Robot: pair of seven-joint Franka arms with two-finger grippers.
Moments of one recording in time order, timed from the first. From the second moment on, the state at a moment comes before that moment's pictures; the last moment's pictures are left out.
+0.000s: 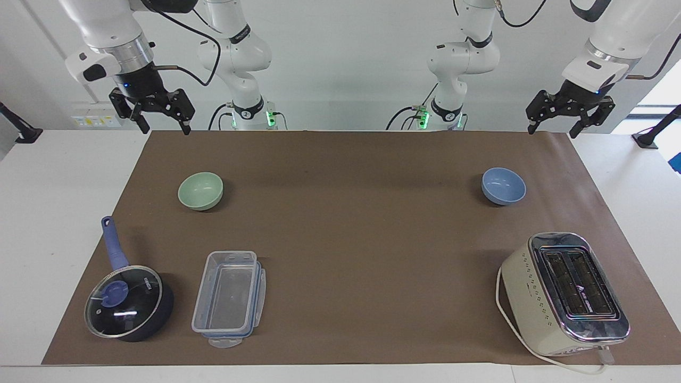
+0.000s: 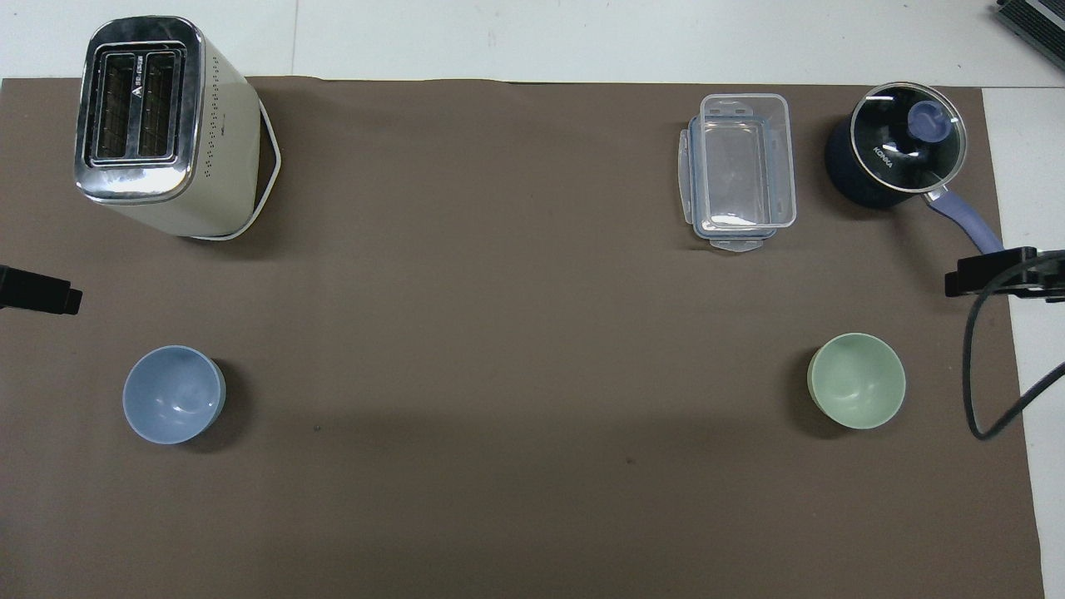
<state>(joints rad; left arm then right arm) -0.01 -0.07 -0.01 -1.58 0.00 1.52 0.19 0.00 -0.08 -0.05 -1.61 0.01 1.57 0.03</state>
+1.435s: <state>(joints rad) -0.01 -0.07 -0.01 -1.58 0.00 1.52 0.19 0.00 -0.09 -0.05 -1.64 0.01 1.58 0.03</state>
